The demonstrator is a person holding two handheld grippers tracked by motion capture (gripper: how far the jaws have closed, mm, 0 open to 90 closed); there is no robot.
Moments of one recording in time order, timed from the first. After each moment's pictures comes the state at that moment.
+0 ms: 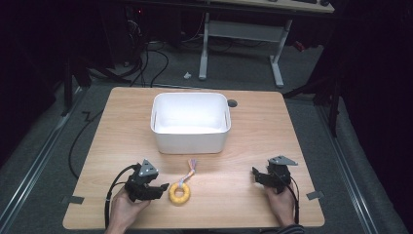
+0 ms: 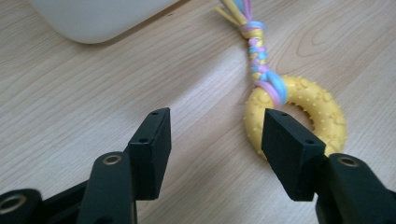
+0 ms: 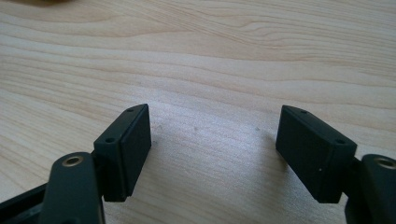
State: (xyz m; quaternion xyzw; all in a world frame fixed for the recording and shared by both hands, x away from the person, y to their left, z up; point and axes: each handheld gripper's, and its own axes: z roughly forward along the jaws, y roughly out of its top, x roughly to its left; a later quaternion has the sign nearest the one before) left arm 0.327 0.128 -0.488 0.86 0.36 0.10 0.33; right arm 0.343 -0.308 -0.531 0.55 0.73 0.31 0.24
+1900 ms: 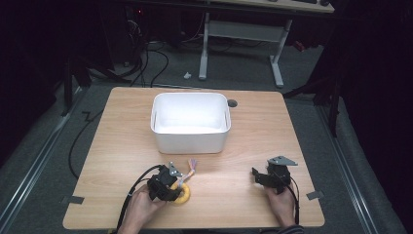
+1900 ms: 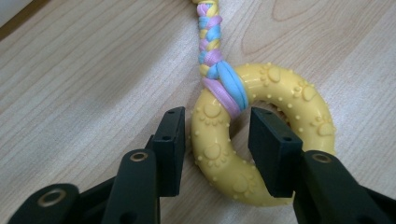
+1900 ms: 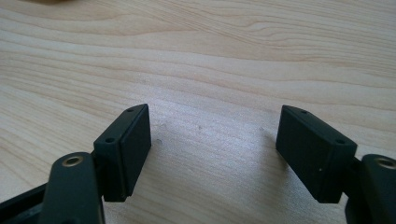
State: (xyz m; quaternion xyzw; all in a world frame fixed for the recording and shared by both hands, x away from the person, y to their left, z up) left arm 0.336 0.074 -0.504 0.91 0.32 0.07 0.23; right arm 0.342 -0.308 -0.531 0.55 0.74 0.31 0.24
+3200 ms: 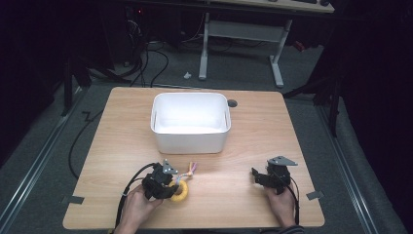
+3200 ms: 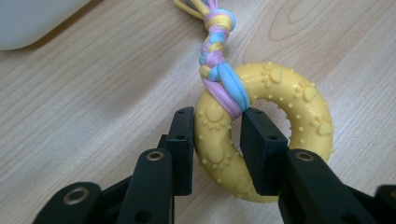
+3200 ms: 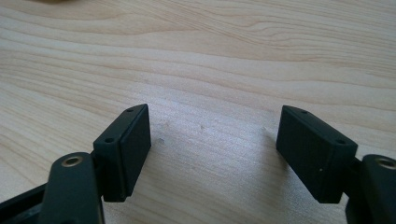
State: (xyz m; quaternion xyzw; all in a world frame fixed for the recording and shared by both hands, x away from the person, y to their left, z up) left arm 0.332 0.088 -0.484 0.90 0.34 0.08 0.26; right arm 0.342 -0.308 -0.531 0.55 0.74 0.31 0.24
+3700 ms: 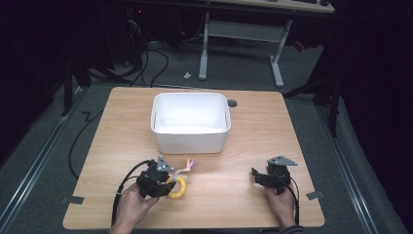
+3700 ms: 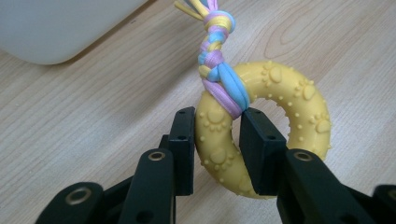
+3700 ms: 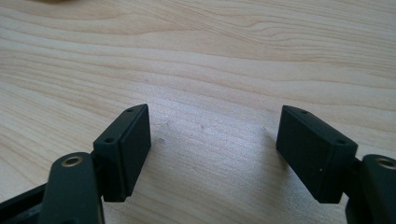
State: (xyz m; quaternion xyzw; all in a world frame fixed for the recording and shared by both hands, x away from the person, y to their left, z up) left arm 0.328 0.097 -0.462 0.89 0.34 0.09 0.28; right arm 0.342 -0.307 -0.531 0.55 0.74 0.31 0.24
